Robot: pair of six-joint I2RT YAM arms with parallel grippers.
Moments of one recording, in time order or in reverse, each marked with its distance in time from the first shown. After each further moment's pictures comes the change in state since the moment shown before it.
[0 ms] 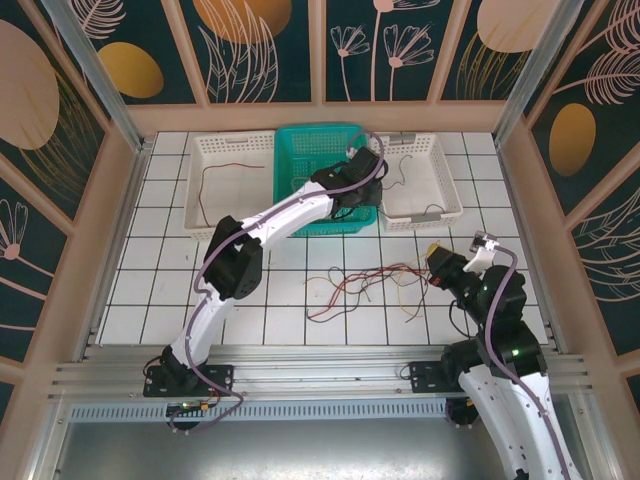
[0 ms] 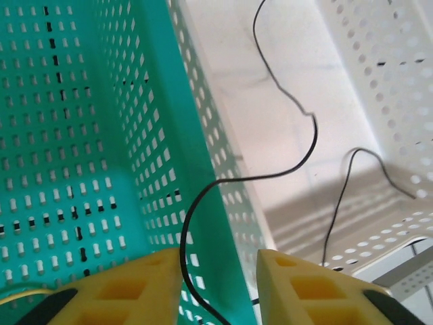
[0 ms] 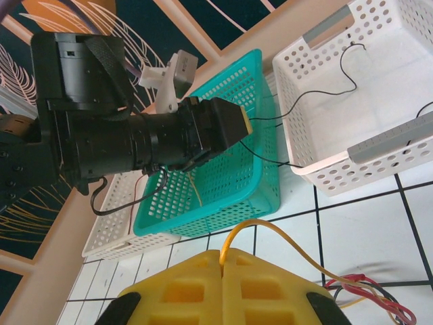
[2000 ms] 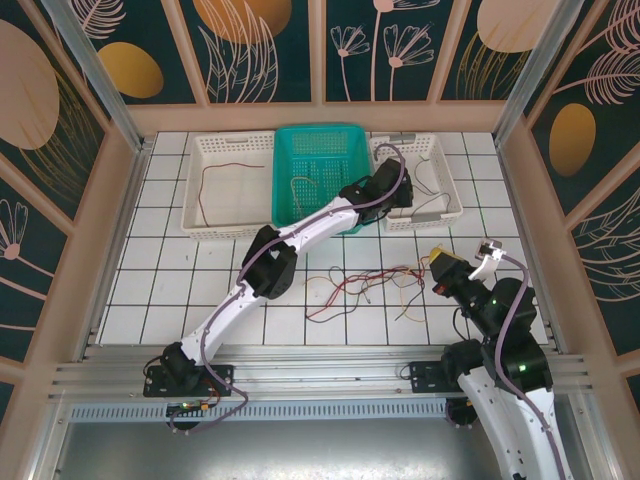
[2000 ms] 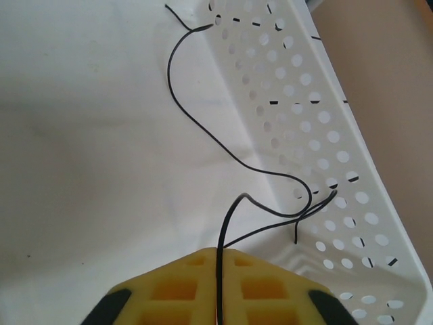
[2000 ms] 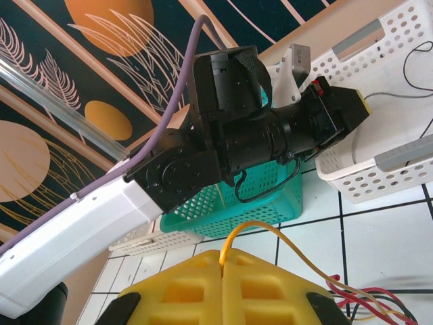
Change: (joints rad) left arm -0.043 0.387 0.368 0.270 0.116 -0.113; right arm 0.000 -0.094 0.018 -0.033 -0.048 0.003
